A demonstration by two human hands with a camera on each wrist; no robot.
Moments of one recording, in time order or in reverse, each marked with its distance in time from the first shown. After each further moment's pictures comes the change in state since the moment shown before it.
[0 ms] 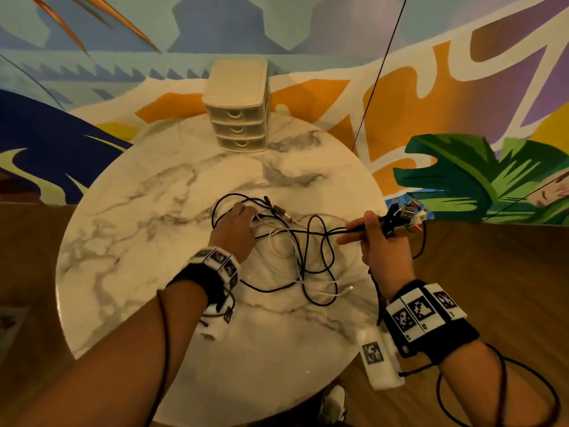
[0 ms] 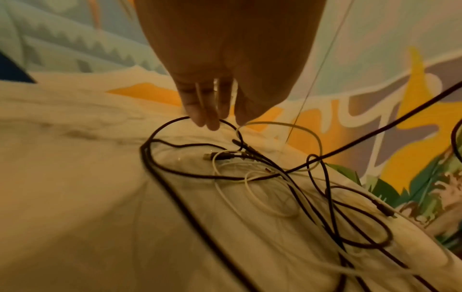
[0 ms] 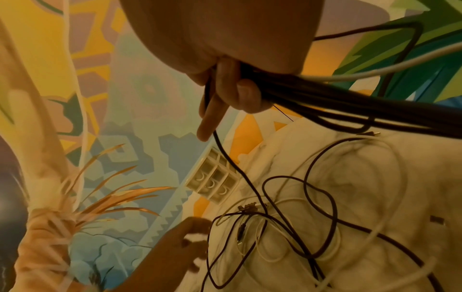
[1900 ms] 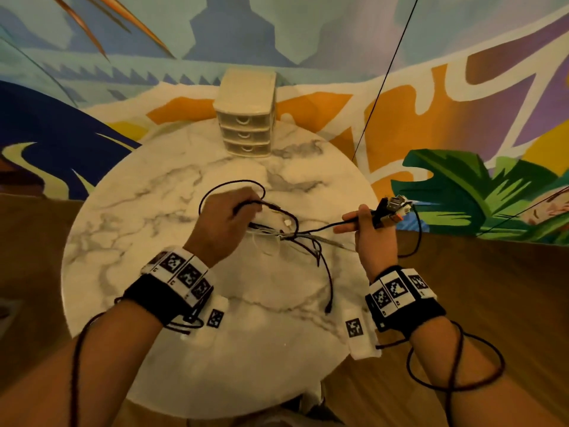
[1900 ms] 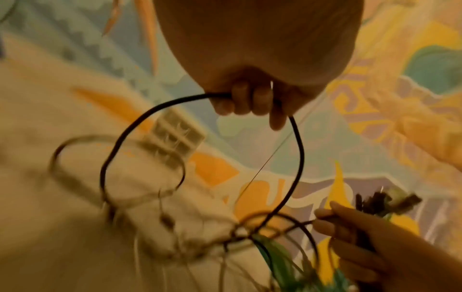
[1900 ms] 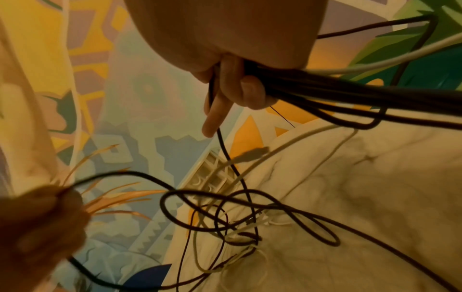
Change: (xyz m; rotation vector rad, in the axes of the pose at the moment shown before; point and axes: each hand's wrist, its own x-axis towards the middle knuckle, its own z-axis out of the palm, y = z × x) left_hand -0.056 0.047 -0.111 -0.658 0.279 0.157; right_hand 0.026 0.008 0.011 -0.065 0.073 -0.049
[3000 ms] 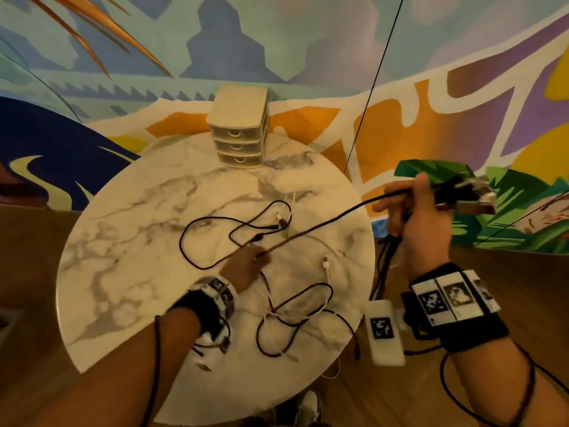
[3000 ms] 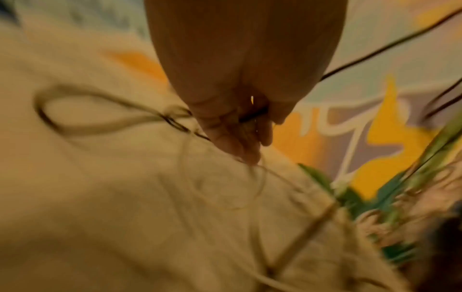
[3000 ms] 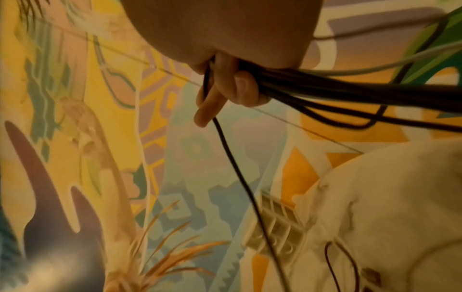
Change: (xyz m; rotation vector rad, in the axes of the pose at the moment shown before) left_hand -0.027 -0.057 0.092 0.003 -0.355 -0.513; right_hand -0.019 -0.096 -0.063 0.449 0.069 -0.132
